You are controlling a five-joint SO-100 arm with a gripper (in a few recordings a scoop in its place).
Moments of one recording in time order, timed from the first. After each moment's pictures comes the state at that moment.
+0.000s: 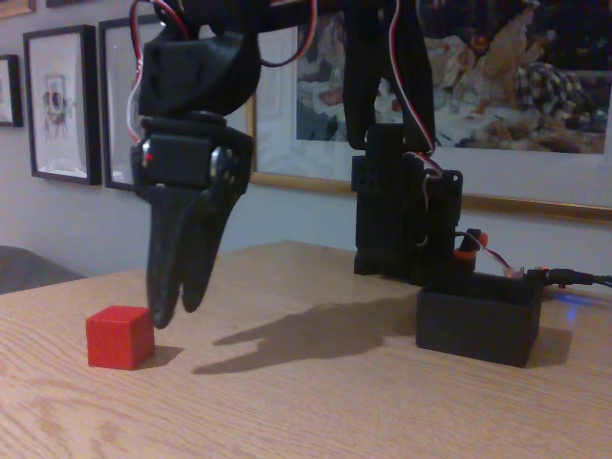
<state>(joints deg) 7.6 73.7 89.8 69.5 25.0</state>
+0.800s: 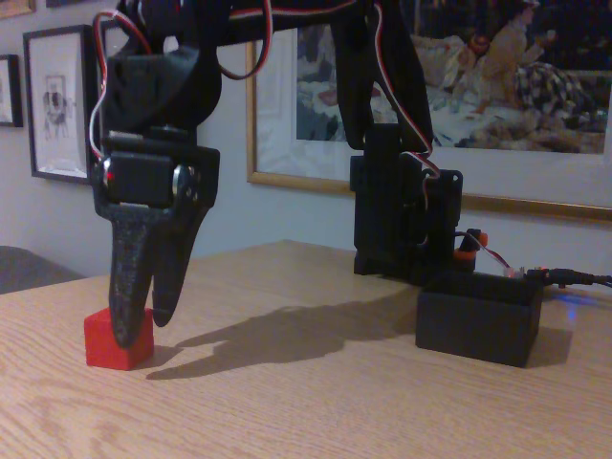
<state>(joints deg) 5.4 64.0 78.1 73.5 27.6</state>
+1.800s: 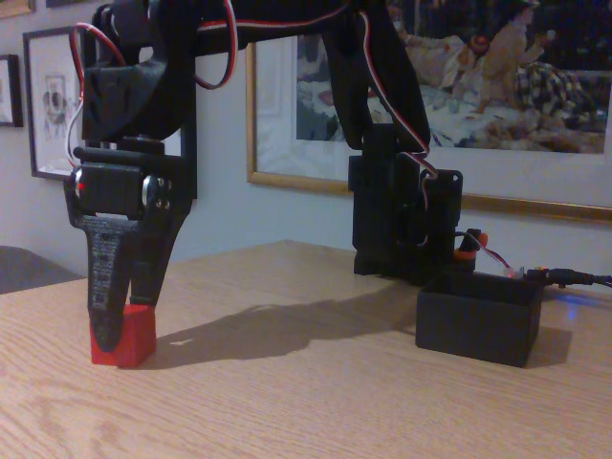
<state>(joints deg) 2.5 59.5 72.7 74.8 29.2</state>
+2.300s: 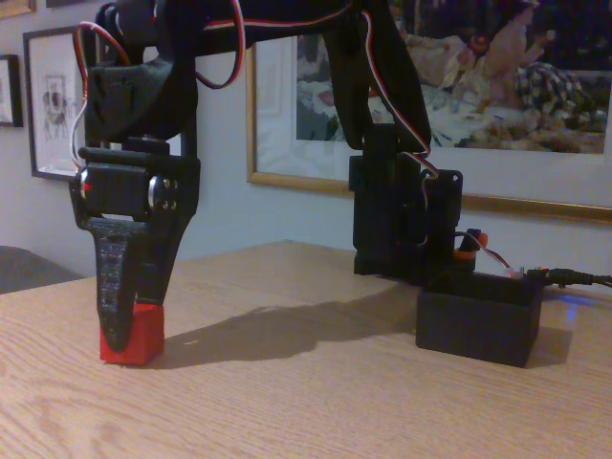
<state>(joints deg) 3.6 60.6 74.0 74.8 28.2</state>
